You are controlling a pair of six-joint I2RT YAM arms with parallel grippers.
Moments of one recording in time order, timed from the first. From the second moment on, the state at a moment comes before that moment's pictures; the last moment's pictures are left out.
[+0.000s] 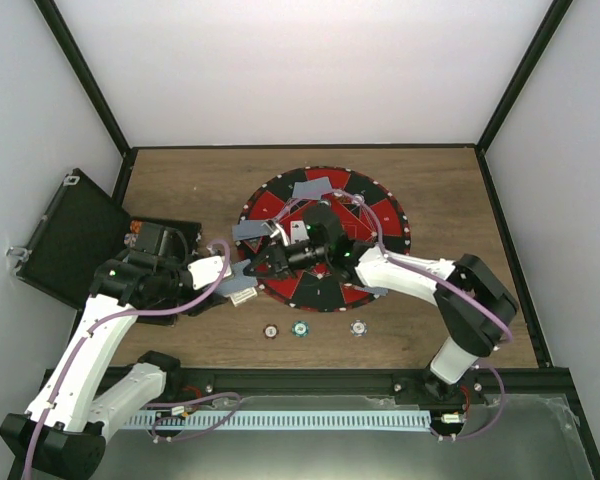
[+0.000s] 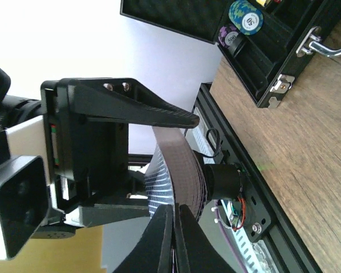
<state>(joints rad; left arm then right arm) -0.29 0.88 0.95 -1.14 0.46 0.85 0.84 1.65 1.01 0.32 -0.92 1.09</state>
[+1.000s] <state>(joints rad) -0.29 0.88 0.95 -1.14 0.45 0.85 0.68 1.78 1.24 -0.26 0.49 -0.11</state>
